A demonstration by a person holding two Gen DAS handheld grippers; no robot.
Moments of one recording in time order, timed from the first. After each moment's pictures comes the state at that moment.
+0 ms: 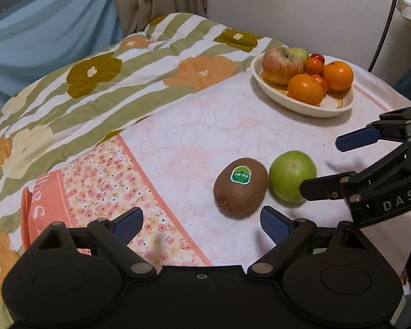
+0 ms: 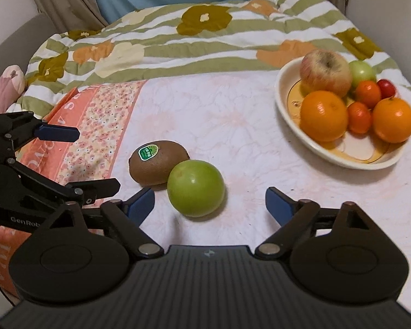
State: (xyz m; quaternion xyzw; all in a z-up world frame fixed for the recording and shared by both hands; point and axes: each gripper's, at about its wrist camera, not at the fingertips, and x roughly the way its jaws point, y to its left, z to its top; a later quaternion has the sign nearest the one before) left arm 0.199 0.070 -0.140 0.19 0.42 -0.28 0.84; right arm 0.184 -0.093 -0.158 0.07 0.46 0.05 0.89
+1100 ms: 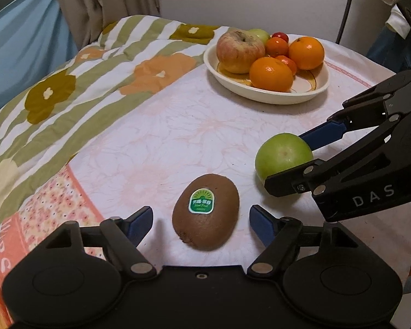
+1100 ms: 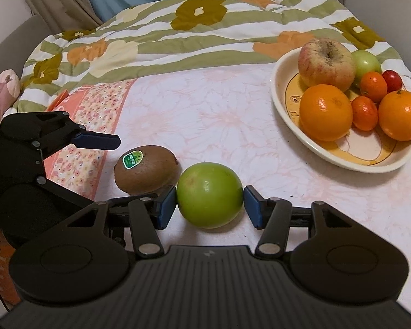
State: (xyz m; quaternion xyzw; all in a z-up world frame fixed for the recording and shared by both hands) left arm 0.213 0.022 -0.166 0.24 0.40 -0.35 0.81; right arm 0.201 -0.102 -0.169 0.08 0.47 0.04 0.88
